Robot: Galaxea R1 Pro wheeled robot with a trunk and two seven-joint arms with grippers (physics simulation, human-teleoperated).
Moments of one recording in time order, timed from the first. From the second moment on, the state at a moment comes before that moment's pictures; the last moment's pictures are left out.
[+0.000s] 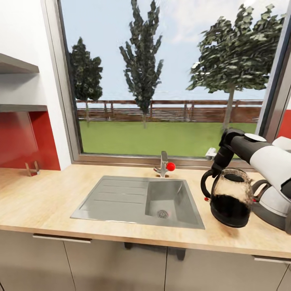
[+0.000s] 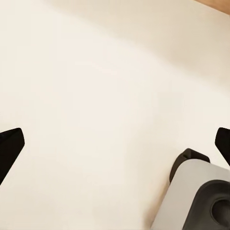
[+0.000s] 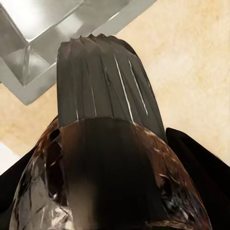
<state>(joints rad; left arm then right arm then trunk) 0.02 0.25 0.10 -0.01 0.34 -0.36 -0.07 -1.55 -0.33 1.05 -0.37 0.36 0.71 1.33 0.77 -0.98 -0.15</state>
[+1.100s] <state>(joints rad) 0.02 0.24 0.10 -0.01 0.34 -0.36 -0.07 -1.55 -0.33 1.05 -0.37 0.41 0.71 1.31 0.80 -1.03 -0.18</state>
